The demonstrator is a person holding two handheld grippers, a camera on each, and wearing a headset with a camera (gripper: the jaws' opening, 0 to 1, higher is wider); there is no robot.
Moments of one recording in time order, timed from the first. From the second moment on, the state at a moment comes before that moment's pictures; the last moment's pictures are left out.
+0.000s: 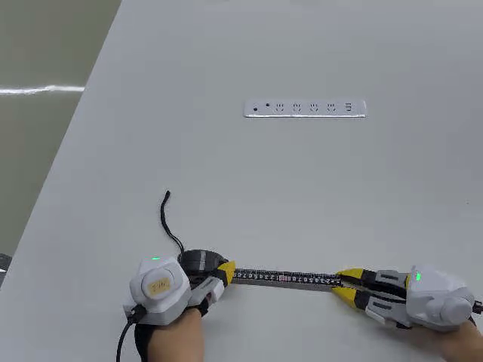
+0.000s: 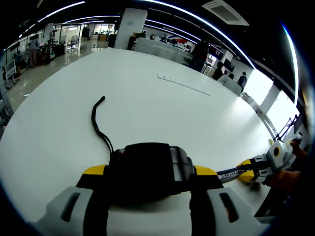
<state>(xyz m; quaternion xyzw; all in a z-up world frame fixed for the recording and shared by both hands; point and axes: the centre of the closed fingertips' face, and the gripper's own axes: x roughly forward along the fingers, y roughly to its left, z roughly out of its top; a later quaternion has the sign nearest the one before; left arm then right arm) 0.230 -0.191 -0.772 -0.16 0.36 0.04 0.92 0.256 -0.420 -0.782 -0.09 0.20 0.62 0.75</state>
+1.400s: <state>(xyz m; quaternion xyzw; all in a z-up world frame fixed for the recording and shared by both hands) 0.230 -0.191 -0.771 -0.16 0.36 0.04 0.92 0.242 -0.346 -0.785 -0.09 0.20 0.66 0.72</state>
